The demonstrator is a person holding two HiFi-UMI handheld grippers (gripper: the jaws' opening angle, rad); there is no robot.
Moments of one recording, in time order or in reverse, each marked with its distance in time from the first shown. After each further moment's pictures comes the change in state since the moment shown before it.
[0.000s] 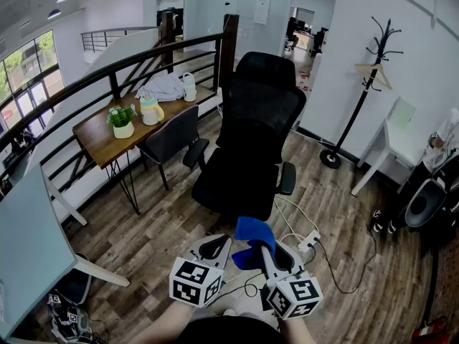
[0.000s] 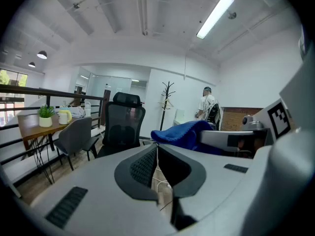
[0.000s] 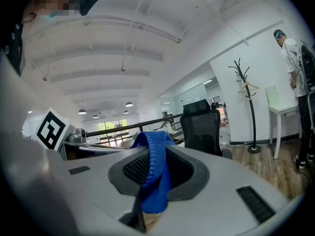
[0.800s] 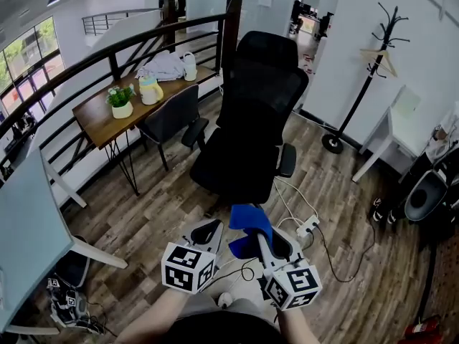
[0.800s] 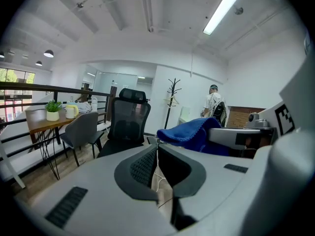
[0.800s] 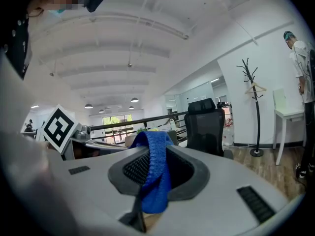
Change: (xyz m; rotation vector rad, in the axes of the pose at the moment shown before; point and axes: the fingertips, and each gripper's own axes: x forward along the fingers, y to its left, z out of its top) left arm 0.003 0.003 -0.013 -0.034 0.020 0.066; right arm -0.007 -0.006 -0.005 -0.076 0.036 0.058
